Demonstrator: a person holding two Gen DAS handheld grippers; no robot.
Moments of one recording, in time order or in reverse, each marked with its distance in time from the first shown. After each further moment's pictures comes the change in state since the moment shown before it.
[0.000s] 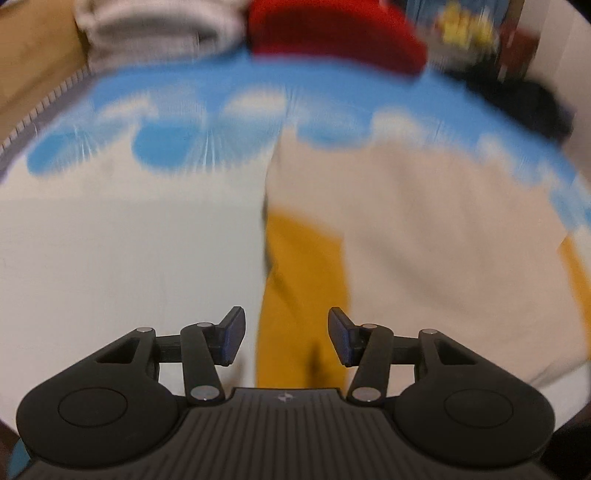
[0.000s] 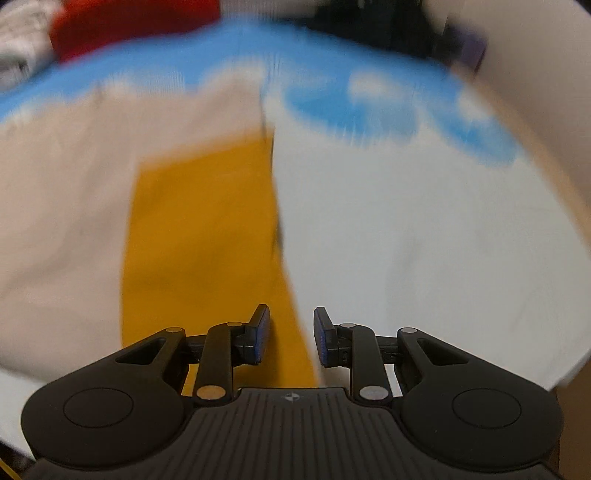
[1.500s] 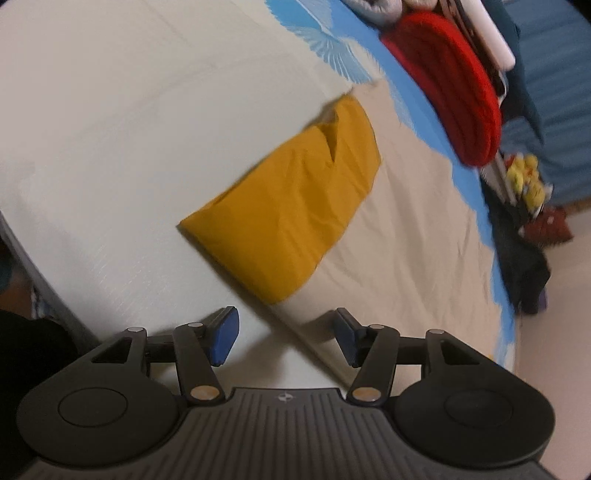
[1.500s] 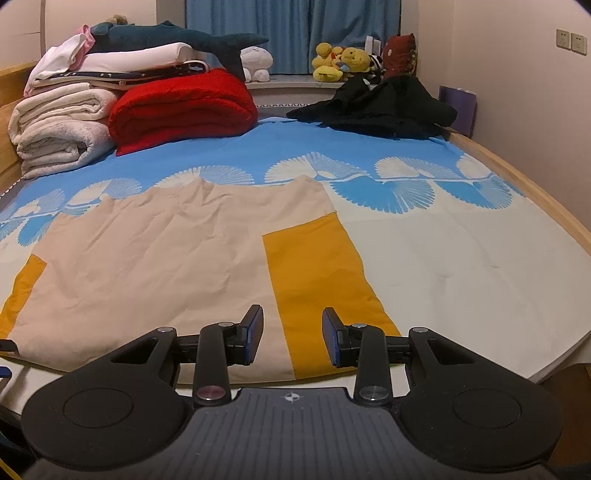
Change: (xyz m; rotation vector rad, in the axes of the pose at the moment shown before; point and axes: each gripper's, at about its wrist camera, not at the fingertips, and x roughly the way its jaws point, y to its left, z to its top) left arm 0.030 0.005 -0.133 -0.795 0.113 -0.213; right arm -0.132 0.070 -0.063 0.095 -0.217 0.119
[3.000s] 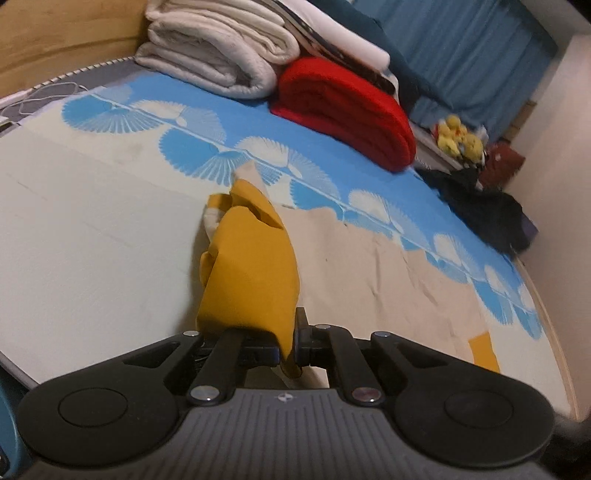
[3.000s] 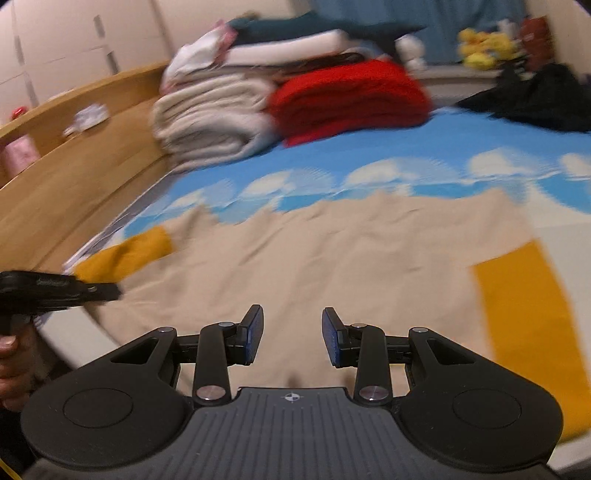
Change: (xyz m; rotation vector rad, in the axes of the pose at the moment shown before) left arm -0.104 -0.047 0.028 0.498 -0.224 -0.010; right arm 0.024 0.153 0.005 -0.039 0.052 0.531
